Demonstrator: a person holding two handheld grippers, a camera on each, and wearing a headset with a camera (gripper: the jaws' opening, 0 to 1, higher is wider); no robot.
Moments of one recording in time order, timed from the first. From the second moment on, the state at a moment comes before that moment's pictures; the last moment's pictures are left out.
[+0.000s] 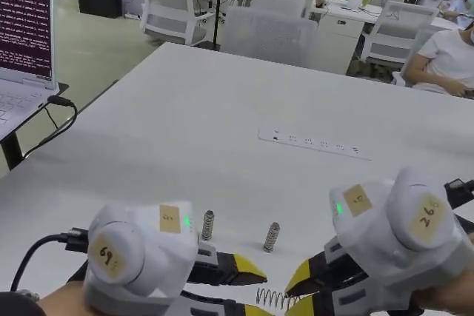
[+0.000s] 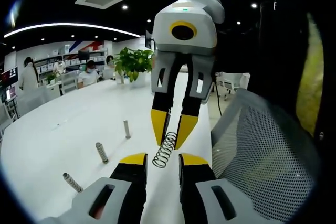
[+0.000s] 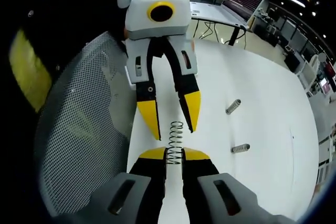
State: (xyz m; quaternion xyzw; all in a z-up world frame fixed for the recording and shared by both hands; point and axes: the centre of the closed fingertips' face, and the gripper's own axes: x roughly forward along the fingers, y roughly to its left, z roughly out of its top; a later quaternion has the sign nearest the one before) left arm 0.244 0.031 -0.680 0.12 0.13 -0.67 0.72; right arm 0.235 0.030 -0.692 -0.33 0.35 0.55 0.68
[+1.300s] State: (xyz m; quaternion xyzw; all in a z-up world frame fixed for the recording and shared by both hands) left arm 0.230 0.031 -0.681 0.12 0.14 -0.69 0.70; right arm 0.227 0.032 -0.689 -0.33 0.33 0.57 0.67
